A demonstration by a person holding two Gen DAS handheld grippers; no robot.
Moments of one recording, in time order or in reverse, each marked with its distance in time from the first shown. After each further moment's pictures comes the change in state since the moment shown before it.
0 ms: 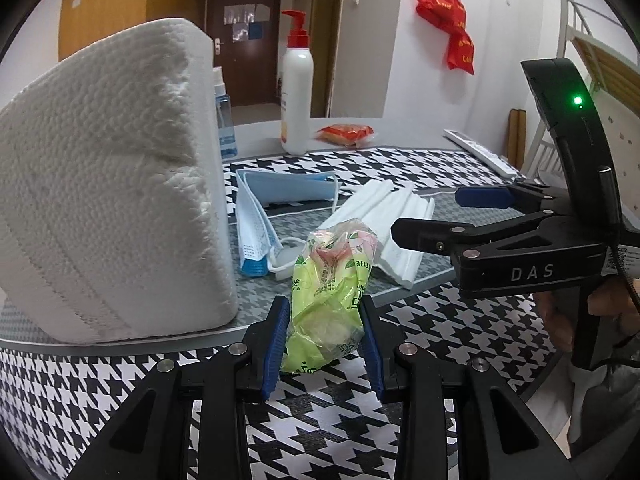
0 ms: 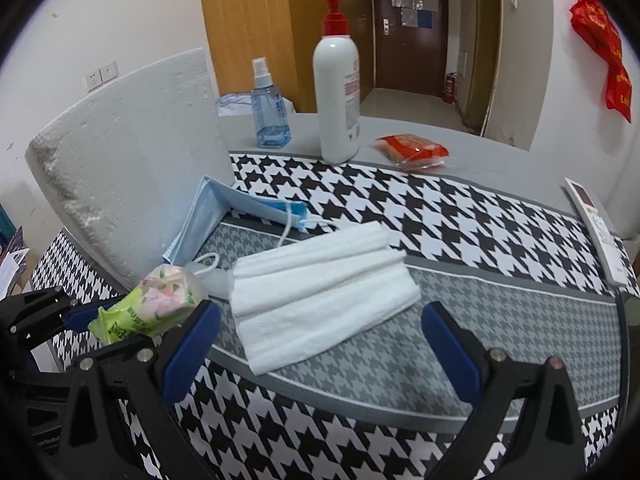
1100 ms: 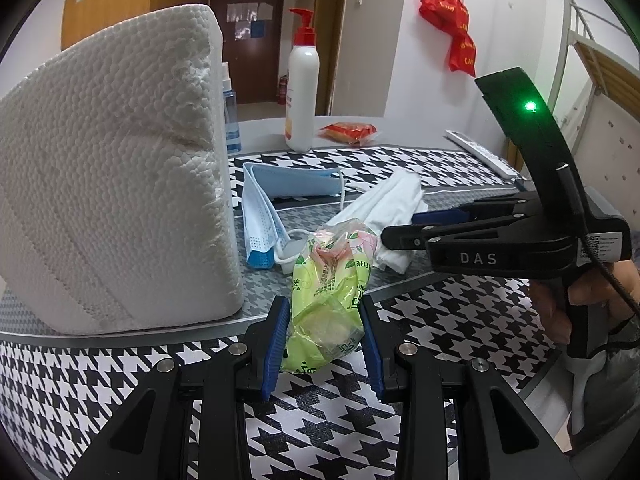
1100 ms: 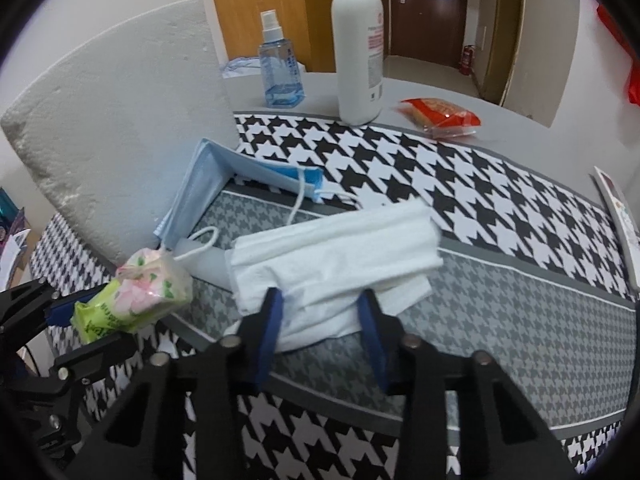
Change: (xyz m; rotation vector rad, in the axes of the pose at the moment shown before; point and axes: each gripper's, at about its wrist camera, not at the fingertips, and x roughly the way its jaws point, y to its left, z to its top) left arm -0.004 0.005 -0.005 -0.014 0.004 -0.007; right arm 0.032 0.002 0.001 -0.013 0.142 0.069
